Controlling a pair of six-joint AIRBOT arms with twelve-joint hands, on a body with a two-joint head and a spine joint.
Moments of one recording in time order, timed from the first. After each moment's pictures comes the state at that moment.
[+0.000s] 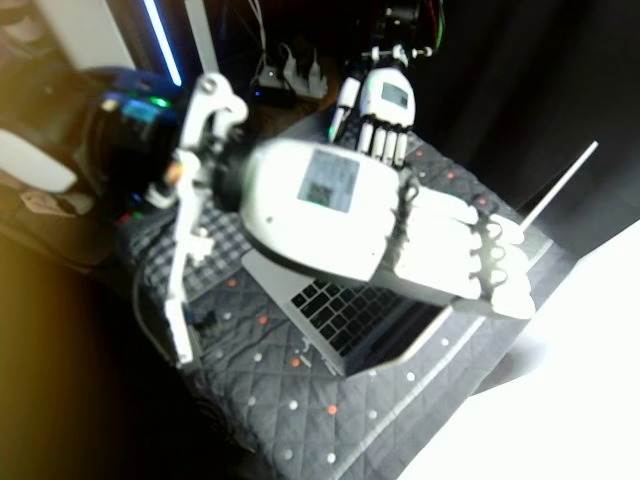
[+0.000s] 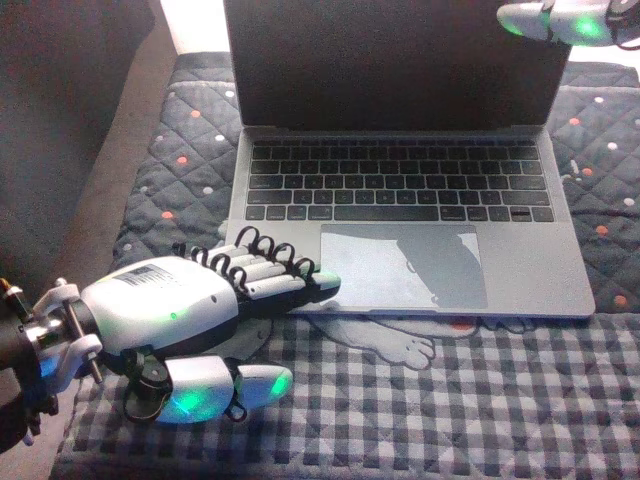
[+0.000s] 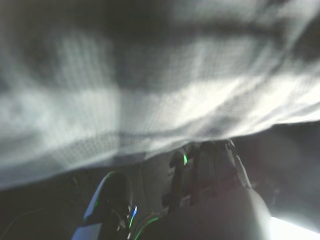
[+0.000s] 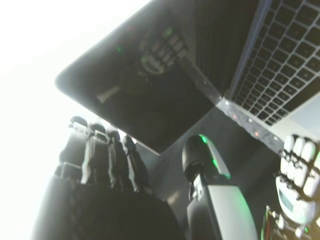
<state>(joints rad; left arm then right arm) 0.81 -1.03 1.02 0.16 -0.73 0.87 0.07 -0.99 1.23 0.06 0.22 -1.20</state>
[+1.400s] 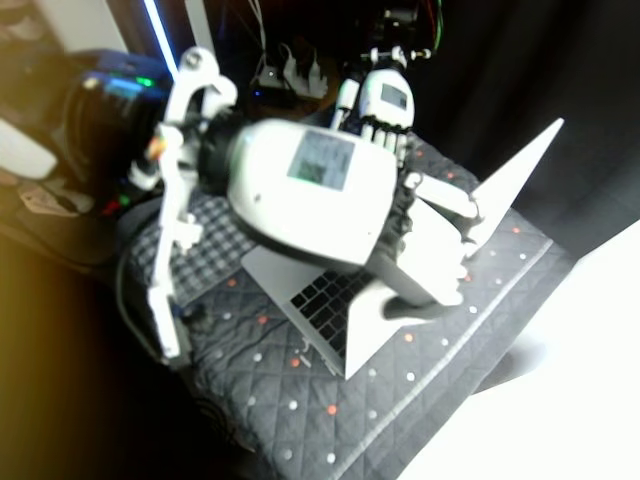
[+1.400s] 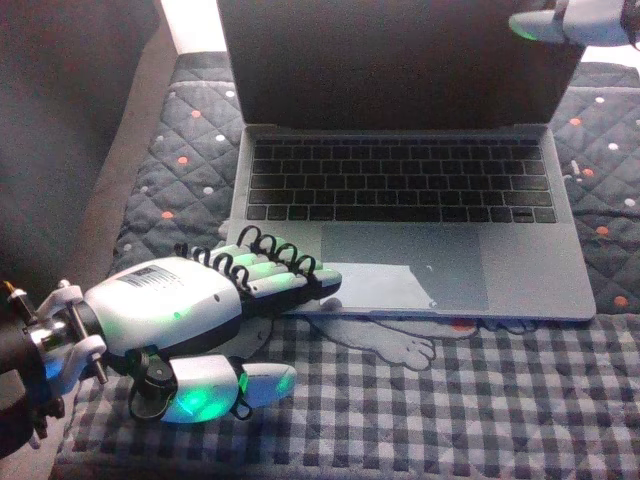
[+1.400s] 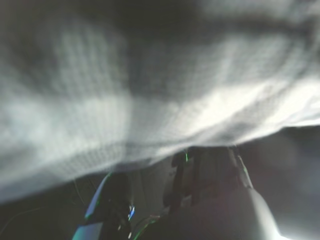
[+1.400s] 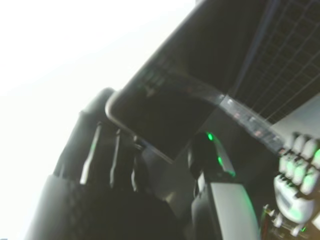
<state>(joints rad) 0.82 -1.04 1.02 0.14 -0.74 0.87 0.09 -0.93 1.14 -0.06 0.18 -1.20</state>
